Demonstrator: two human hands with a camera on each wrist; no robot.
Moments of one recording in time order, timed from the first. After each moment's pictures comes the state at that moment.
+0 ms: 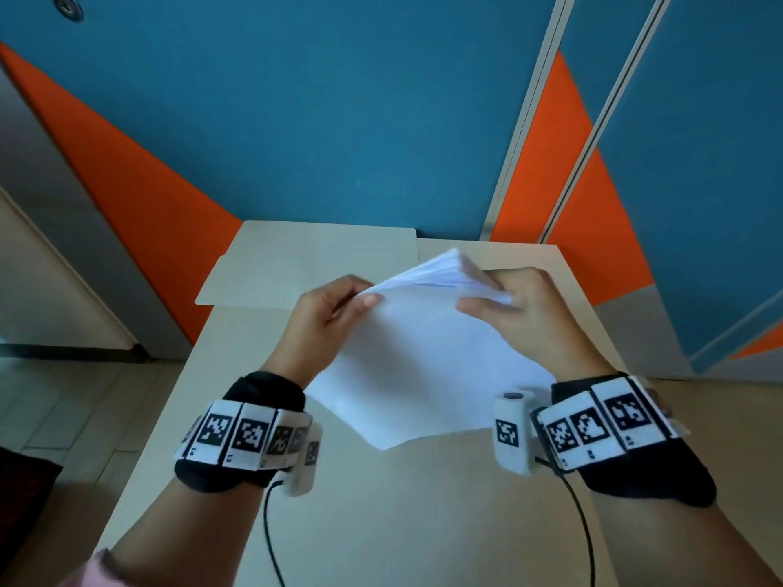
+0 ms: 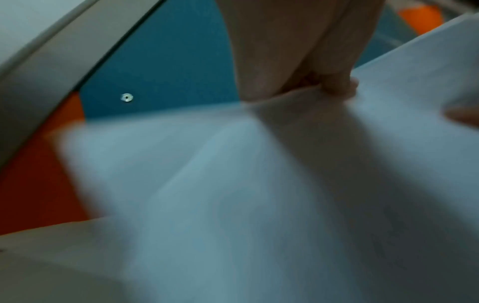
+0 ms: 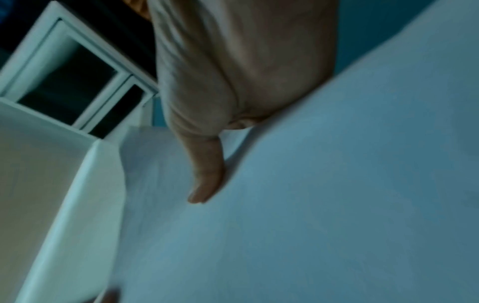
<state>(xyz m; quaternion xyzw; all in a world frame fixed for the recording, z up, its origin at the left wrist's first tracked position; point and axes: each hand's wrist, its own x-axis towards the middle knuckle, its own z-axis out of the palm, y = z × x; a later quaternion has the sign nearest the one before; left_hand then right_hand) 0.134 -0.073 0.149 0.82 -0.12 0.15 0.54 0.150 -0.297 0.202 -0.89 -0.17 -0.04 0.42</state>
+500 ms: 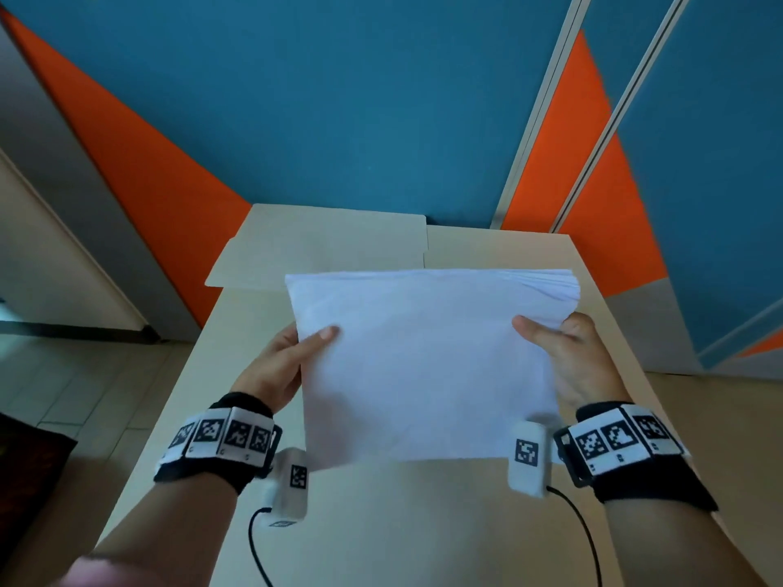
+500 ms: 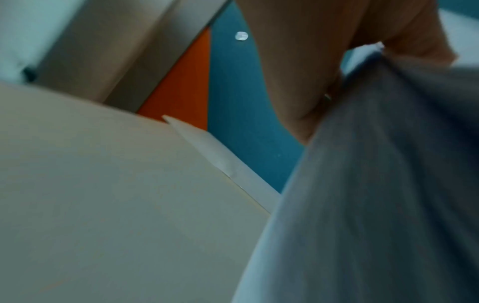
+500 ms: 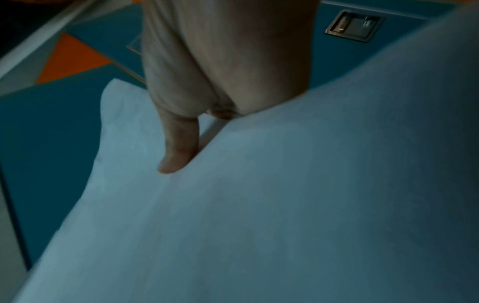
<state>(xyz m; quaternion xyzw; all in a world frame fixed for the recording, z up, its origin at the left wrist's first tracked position) 0.109 -0.029 0.083 0.60 0.05 -0.08 0.80 0.139 -0.342 0.136 -0.70 0.00 0.03 0.71</state>
